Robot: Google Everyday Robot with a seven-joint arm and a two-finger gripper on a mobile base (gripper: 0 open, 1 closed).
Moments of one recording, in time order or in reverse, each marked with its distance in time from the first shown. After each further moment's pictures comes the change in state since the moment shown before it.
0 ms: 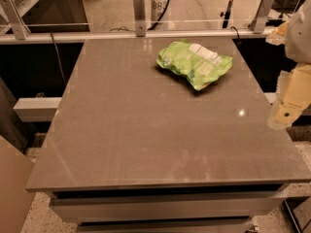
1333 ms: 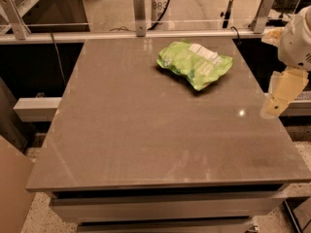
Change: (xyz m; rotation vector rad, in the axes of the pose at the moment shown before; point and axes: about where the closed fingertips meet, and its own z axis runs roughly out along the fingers) arm 0.019 -0.052 0.046 0.075 -0.062 -0.032
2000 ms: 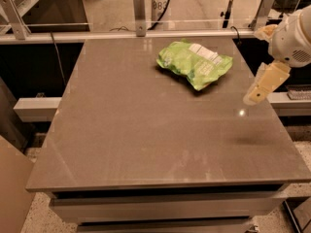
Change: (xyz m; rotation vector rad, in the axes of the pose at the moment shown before) arm -0.010 -0.040 0.031 0.040 -0.190 0.068
